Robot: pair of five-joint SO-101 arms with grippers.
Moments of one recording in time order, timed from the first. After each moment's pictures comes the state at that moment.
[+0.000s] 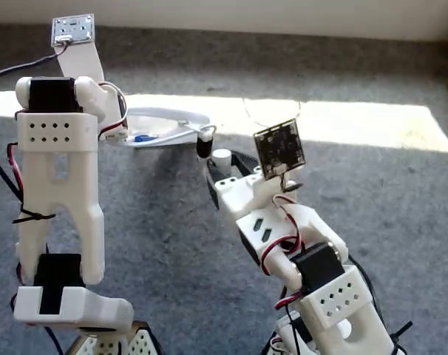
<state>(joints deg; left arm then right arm) -9.2 0.8 -20.6 98.3 16.0 -34.5 -61.4 50.7 40.2 -2.9</state>
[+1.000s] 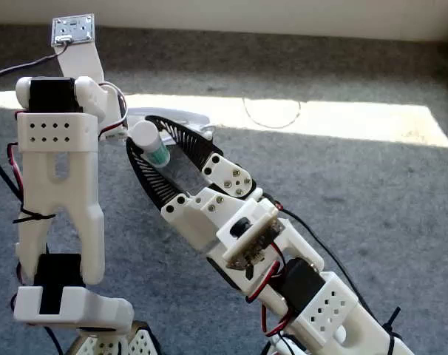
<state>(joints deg) -9.2 0.8 -20.6 98.3 16.0 -51.6 -61.8 50.7 -2.4 20.8</state>
